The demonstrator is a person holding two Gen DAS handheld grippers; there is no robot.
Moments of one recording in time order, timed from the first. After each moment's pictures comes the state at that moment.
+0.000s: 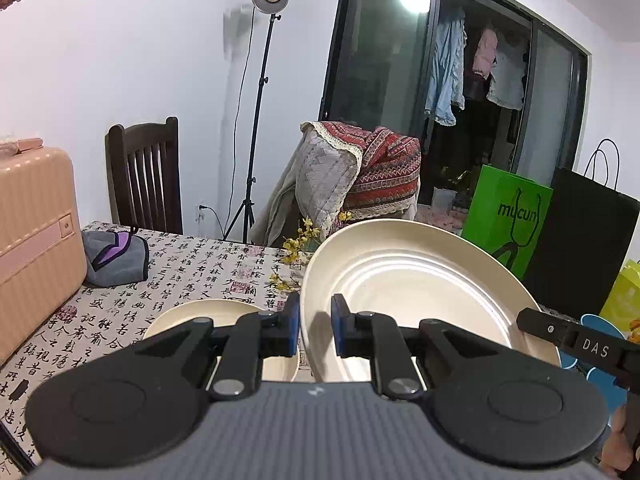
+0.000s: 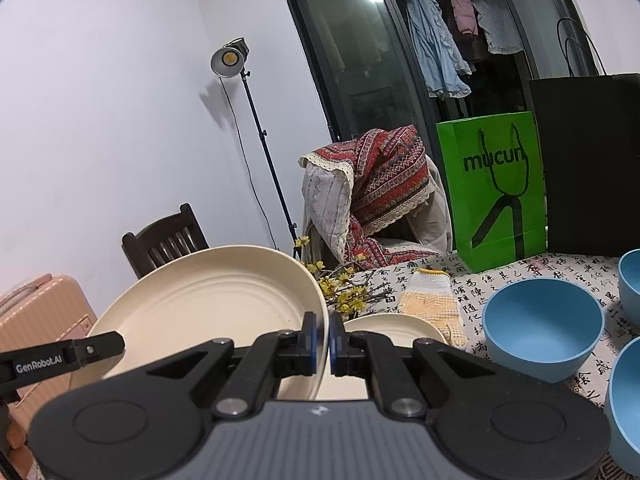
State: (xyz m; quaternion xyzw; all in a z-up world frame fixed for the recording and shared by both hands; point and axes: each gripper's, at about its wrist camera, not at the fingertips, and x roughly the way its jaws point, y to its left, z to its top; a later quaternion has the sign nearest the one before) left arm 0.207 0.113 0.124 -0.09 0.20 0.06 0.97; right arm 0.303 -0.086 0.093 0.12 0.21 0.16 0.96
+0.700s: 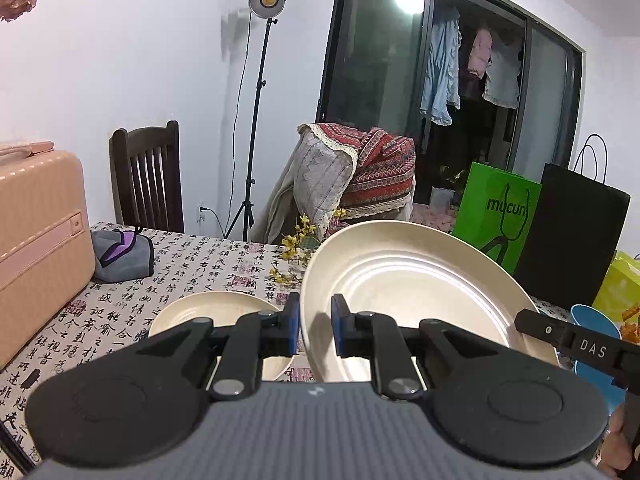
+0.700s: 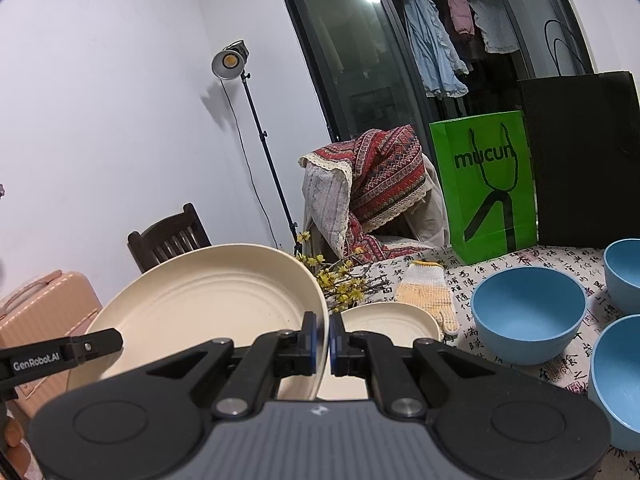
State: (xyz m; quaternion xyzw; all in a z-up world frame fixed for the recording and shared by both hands) left arm 0.177 0.103 0.128 -0.08 0.20 0.06 0.98; right arm 0.281 -0.097 0.091 0.12 0.21 0.16 0.96
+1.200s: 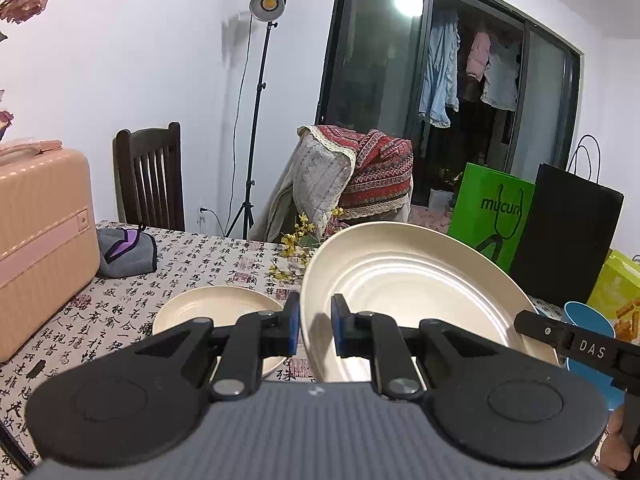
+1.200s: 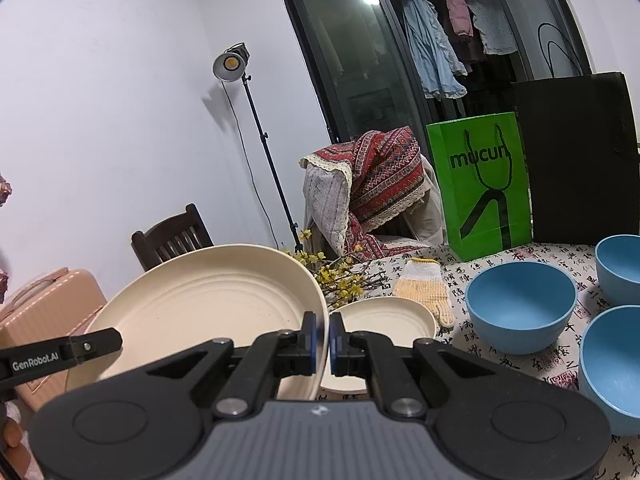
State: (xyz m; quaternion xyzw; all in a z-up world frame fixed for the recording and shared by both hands) left arm 0.159 0.100 0.129 -0.08 0.19 0.06 0.98; right arm 0.264 -0.104 0.092 0.12 0.21 0.16 0.96
